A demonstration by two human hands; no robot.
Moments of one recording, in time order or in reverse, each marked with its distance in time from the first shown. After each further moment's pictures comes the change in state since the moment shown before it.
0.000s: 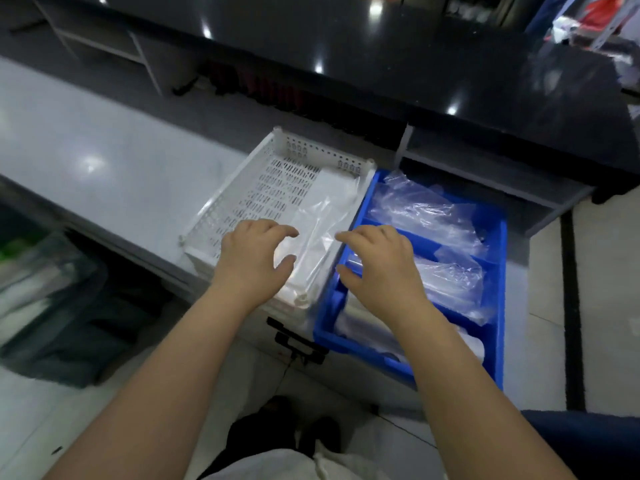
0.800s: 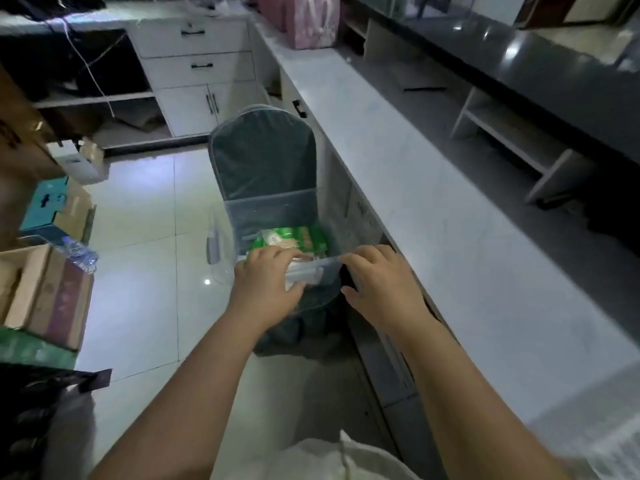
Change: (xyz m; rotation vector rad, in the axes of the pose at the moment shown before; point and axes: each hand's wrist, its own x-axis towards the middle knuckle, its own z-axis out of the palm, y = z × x) left_hand -0.165 -0.475 -0.231 0.190 0.302 -0.747; right_hand 0.216 -0.515 0.236 0.039 -0.236 -0.846
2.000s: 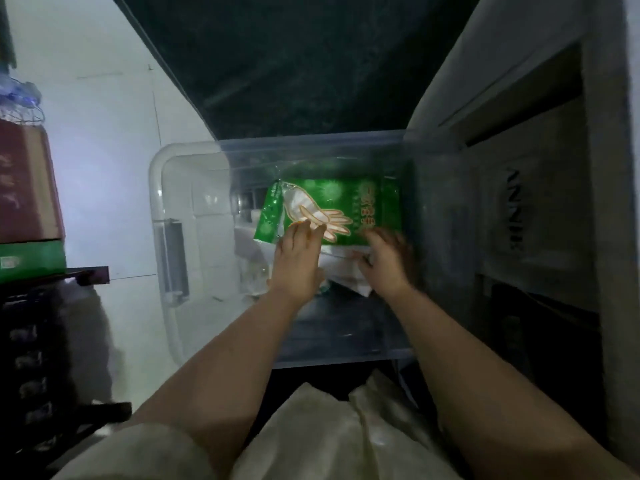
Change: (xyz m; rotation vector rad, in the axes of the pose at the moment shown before) left_hand 0.300 -0.250 0.371 -0.024 -0.590 -0.316; right_hand 0.344 0.165 0.452 0.353 -0.585 0.281
